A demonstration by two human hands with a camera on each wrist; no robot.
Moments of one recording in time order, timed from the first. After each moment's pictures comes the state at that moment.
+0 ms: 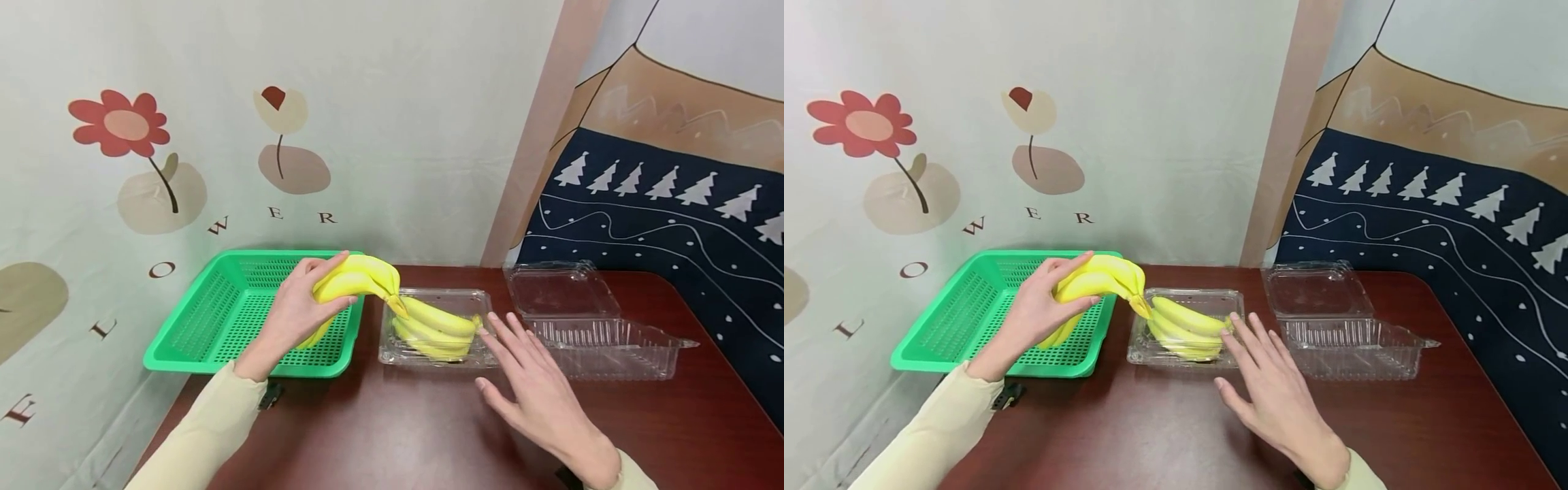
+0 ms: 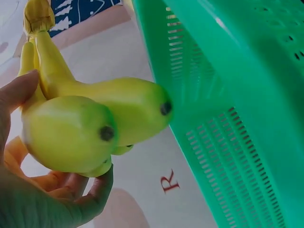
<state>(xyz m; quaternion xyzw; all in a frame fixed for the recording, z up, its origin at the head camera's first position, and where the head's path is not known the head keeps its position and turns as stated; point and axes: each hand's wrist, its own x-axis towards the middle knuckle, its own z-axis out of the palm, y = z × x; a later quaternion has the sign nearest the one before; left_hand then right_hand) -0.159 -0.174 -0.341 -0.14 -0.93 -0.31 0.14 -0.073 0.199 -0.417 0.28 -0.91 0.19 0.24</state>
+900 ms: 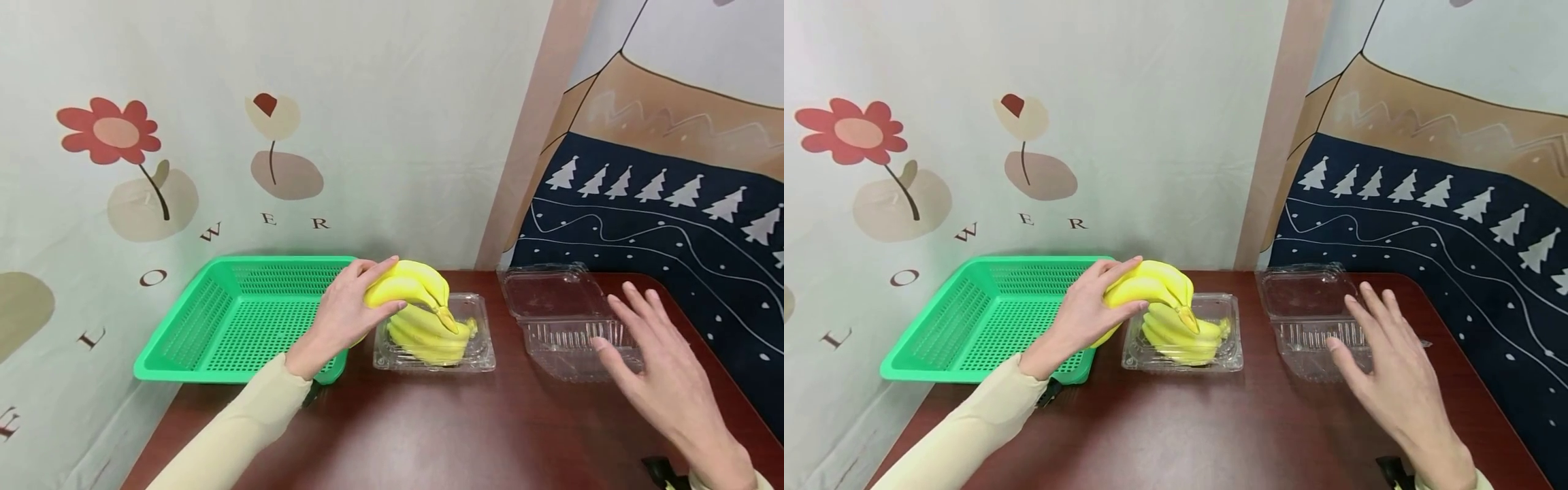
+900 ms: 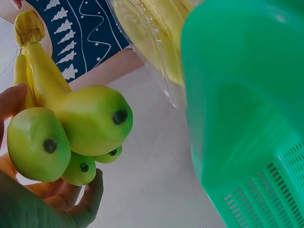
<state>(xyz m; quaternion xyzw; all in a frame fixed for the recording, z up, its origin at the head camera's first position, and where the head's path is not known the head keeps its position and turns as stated) -0.166 -0.102 -0.345 -0.21 -0.92 -0.28 0.16 -0.067 0.318 -0.367 0.09 -0.94 0.24 0.24</state>
